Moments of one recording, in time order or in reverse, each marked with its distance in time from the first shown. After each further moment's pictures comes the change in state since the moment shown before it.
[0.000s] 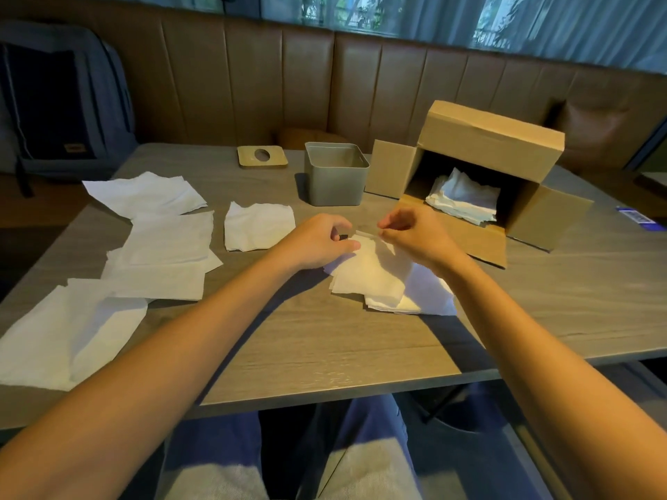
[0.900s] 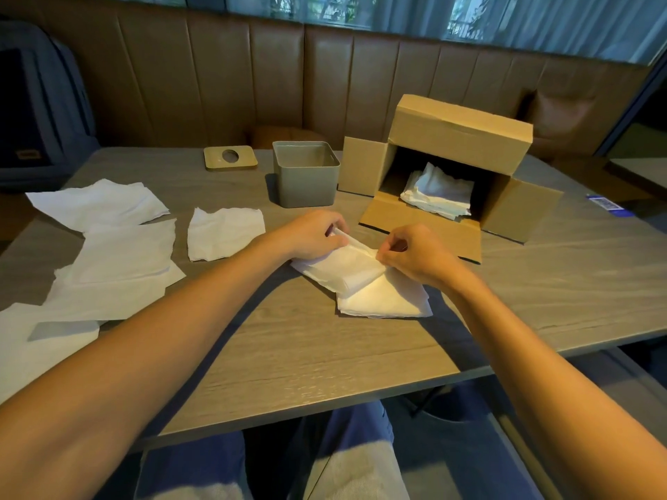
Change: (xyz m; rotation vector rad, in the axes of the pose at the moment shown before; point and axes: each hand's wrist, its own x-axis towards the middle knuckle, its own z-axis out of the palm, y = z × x) left_hand 0.054 0.003 0.019 0.167 -0.072 0.138; right_hand -0.013 0.038 -0.020 -0.287 -0.046 0.063
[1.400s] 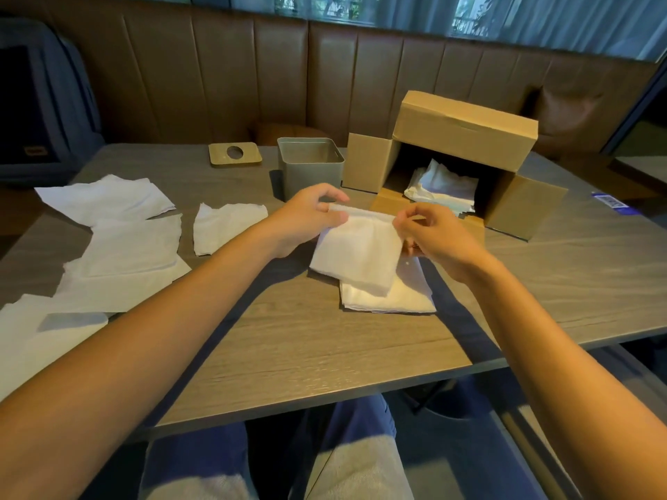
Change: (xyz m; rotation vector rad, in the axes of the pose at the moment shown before) left_hand -0.032 0.027 -0.027 -0.651 0.084 -0.155; right_hand -0.012 -0.013 -0.025 0.529 0.027 0.085
